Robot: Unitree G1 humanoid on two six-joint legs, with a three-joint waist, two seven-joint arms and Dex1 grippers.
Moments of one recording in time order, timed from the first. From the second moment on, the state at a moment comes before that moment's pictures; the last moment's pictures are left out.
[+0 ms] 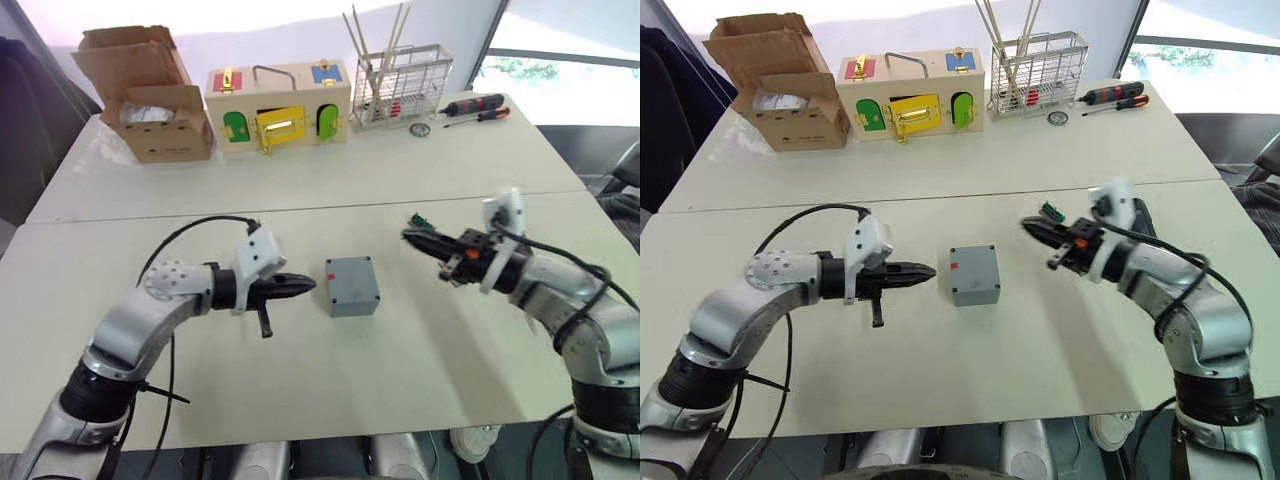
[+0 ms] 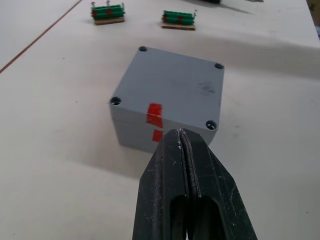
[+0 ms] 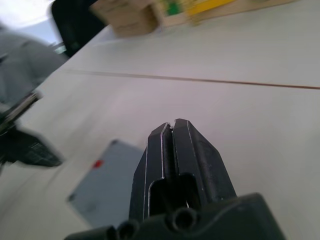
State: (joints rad) left arm -0.35 0.63 -0.12 -0.43 -0.49 0.72 -0.87; right arm -0.33 -0.62 -0.10 -0.38 0.63 0.75 0.72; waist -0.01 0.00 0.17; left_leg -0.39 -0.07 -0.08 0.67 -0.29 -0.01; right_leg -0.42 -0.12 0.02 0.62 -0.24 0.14
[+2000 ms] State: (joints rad) left arm -0.43 0.54 -0.18 -0.42 -0.54 0.73 -0.88; right arm -0.43 -0.90 -0.25 -0.22 0.55 0.87 0.76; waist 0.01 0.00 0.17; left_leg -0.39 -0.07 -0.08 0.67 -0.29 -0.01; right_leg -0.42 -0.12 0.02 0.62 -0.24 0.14
